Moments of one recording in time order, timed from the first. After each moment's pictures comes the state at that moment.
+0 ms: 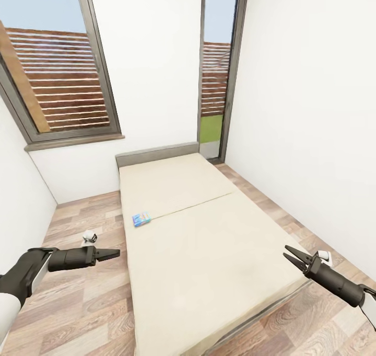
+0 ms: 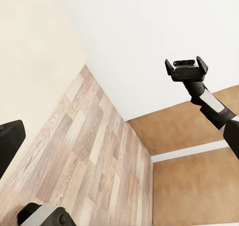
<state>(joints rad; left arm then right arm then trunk) -0.72 0.40 0.04 -0.62 0.09 0.71 -1.57 -0.41 -0.46 -0.17 -0.77 -0.80 0.61 1.18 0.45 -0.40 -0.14</state>
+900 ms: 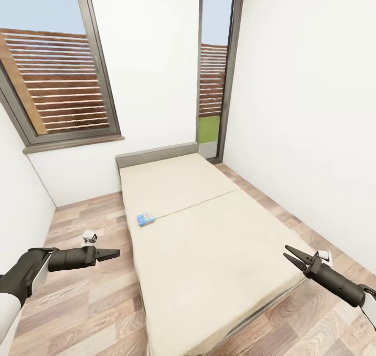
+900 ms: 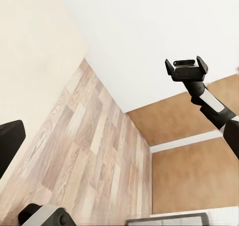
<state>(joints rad) -0.72 0.40 0.04 -0.62 0.09 0.71 -1.57 -0.41 -0.46 -0.17 -0.77 -0.80 0.61 1.18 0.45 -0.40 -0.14</state>
